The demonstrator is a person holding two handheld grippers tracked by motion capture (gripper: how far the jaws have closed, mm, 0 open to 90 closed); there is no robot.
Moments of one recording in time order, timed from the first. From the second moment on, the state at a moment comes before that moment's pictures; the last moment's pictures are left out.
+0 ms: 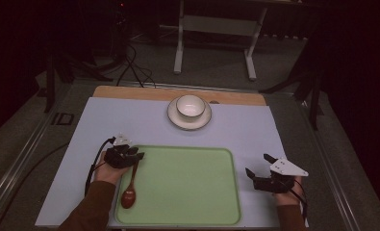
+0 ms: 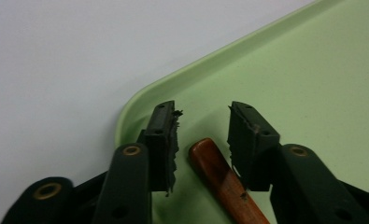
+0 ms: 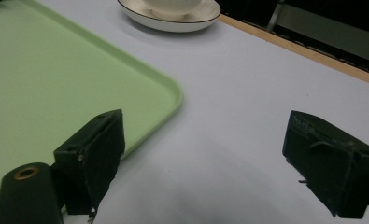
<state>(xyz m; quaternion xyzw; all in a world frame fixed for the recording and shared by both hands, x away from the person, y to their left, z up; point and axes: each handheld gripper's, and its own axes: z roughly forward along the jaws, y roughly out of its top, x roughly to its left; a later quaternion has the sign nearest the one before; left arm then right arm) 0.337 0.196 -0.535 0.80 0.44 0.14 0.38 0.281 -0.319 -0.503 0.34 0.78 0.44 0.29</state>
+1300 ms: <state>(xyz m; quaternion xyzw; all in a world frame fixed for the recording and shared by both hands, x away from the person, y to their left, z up) 0.275 0.247 -0.487 0.70 0.48 0.30 0.44 0.281 -0.327 -0.499 0.35 0.77 0.44 0.29</state>
